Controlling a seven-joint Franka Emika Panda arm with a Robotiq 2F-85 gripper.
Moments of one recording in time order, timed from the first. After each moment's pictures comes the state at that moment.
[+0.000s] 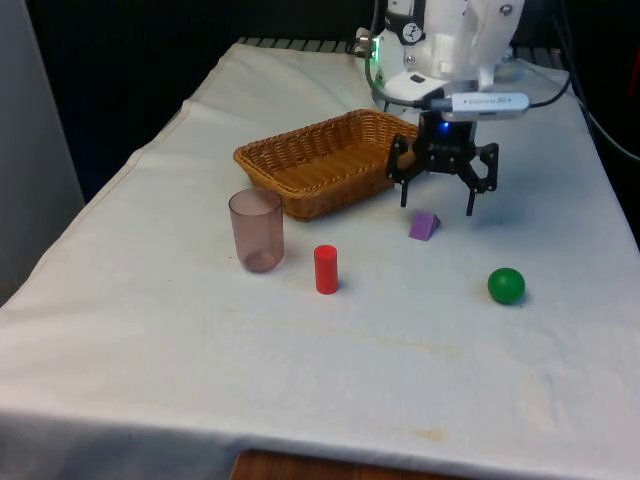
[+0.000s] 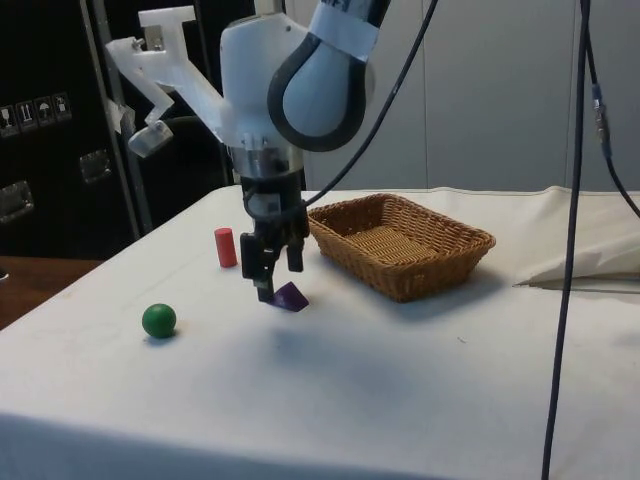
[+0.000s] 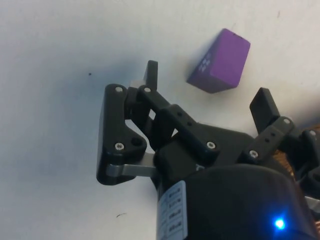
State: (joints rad) arm 0.24 0.43 -0.11 -2.23 0.01 2.70 0.19
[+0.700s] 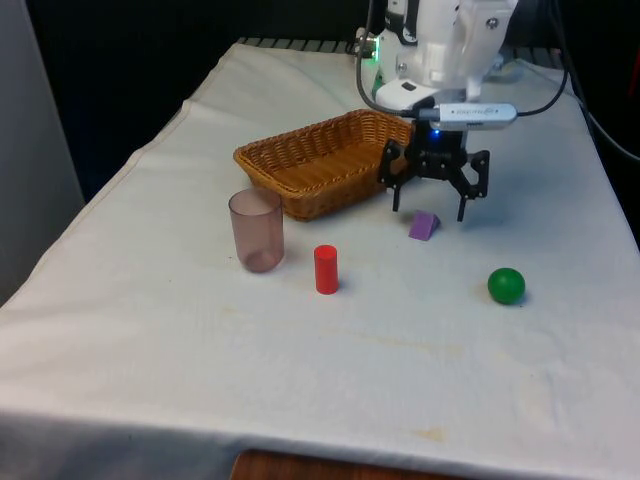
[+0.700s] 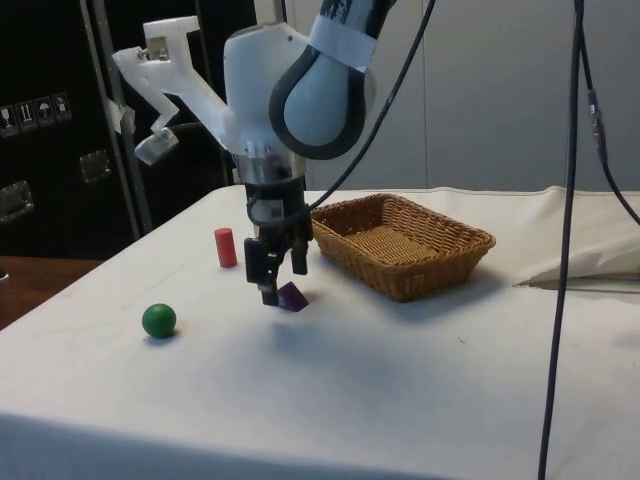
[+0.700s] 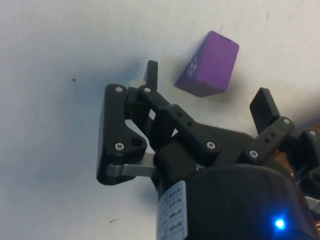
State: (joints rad) arm 0.24 0.45 -0.13 -2.22 0.01 2.71 0.19
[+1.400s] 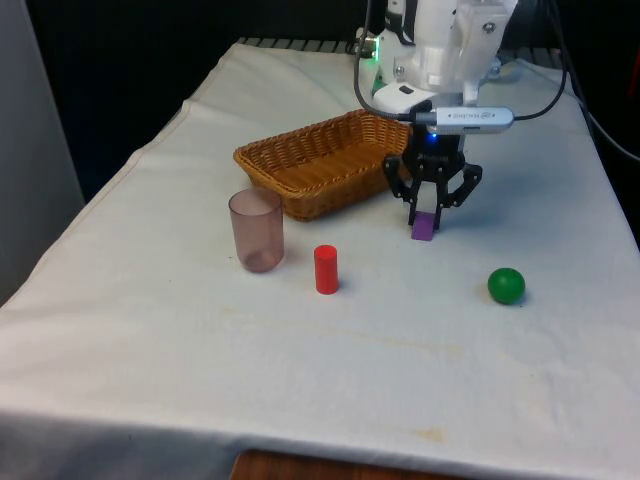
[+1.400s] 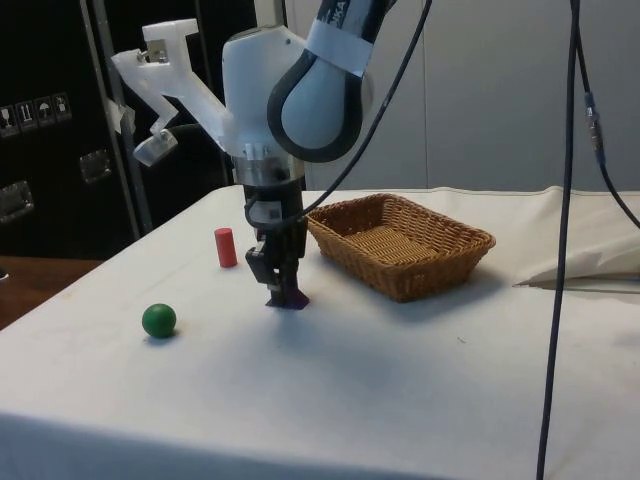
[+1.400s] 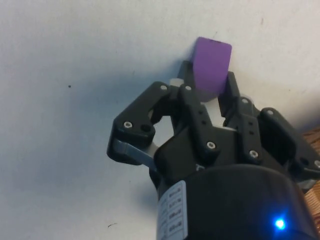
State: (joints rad) arm 0.24 0.46 -0.14 -2.21 0.01 2.72 0.19
